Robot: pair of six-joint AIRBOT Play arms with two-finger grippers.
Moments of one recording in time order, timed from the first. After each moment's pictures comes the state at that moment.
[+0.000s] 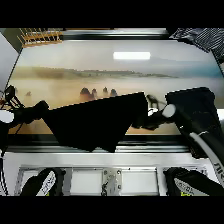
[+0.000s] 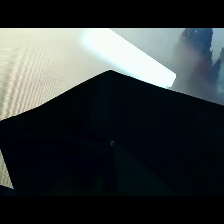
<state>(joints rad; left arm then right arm) 0.33 -0.91 0.71 1.18 -0.86 -1.63 0.31 -1.23 0.73 -1.00 0.93 1.57</state>
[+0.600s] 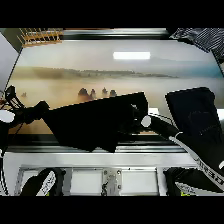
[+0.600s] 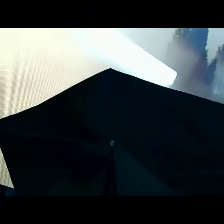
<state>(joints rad) 0.33 -0.91 0.71 1.19 -0.86 -1.63 0.55 -1.38 0.72 -0.79 0.63 1.57</state>
